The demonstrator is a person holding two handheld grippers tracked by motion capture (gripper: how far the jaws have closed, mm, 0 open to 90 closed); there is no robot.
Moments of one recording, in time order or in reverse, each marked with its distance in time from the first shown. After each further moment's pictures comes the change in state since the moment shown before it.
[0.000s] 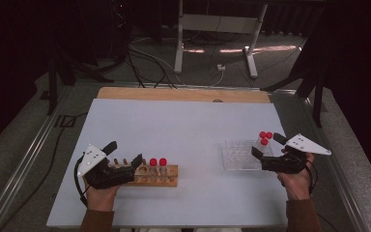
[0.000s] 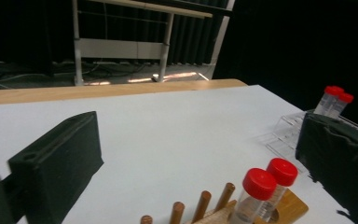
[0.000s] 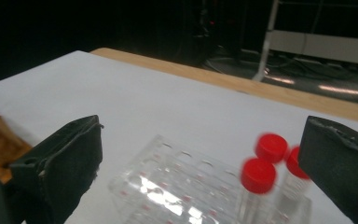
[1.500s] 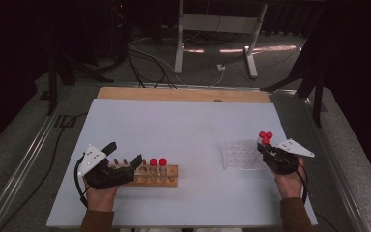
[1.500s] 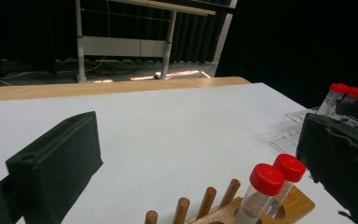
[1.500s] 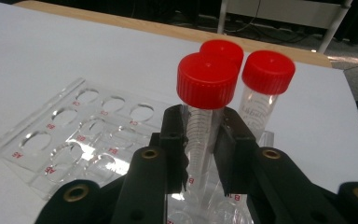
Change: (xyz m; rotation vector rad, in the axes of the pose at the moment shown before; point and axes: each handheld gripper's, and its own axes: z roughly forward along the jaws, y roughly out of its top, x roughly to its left) left arm 0.001 -0.004 0.002 0.014 0.003 -0.003; right arm -0.017 -0.043 0.029 0.124 -0.190 0.007
